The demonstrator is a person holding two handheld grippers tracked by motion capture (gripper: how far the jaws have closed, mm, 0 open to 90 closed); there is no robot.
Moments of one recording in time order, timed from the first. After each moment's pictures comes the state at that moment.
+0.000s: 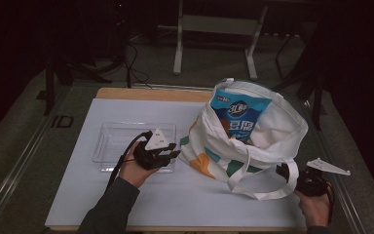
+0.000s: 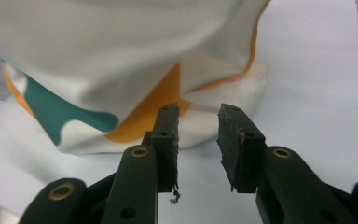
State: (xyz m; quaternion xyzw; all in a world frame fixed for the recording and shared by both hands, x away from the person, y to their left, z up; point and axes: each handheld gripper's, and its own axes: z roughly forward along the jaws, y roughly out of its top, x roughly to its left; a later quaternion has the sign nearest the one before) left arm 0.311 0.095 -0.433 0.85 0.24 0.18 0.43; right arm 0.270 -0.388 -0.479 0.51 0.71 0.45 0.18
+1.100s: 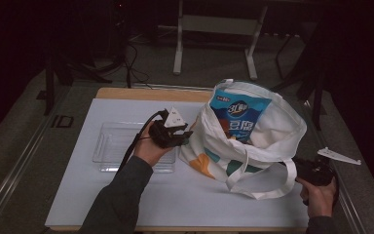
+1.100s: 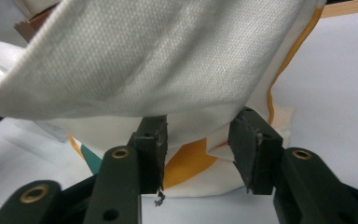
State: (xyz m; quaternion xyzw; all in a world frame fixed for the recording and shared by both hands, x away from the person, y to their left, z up) left arm 0.354 0.060 -0.400 0.85 0.24 0.21 0.42; right arm 0.289 -0.398 -0.456 0.50 0.68 0.53 0.11
